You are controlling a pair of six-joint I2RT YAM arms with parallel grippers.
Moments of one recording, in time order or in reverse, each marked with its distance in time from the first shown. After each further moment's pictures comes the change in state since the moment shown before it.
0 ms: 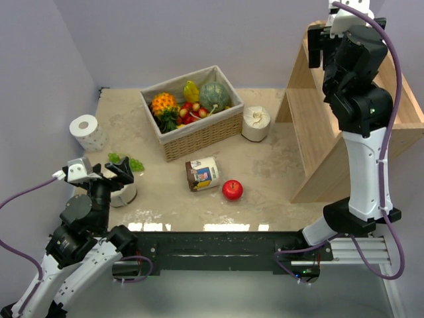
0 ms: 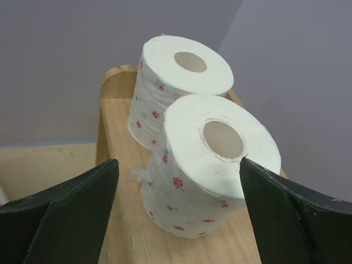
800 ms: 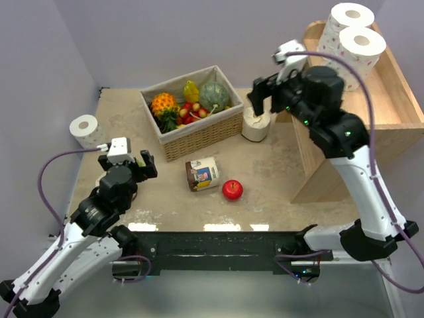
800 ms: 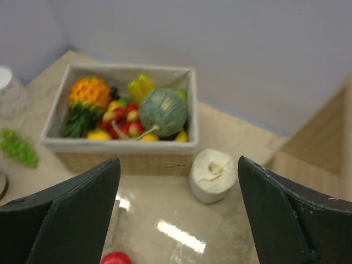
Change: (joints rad) left arm 0.000 0.306 0.002 0.001 0.095 -0.035; right arm 0.146 -0.246 -0.478 0.089 -0.632 0.276
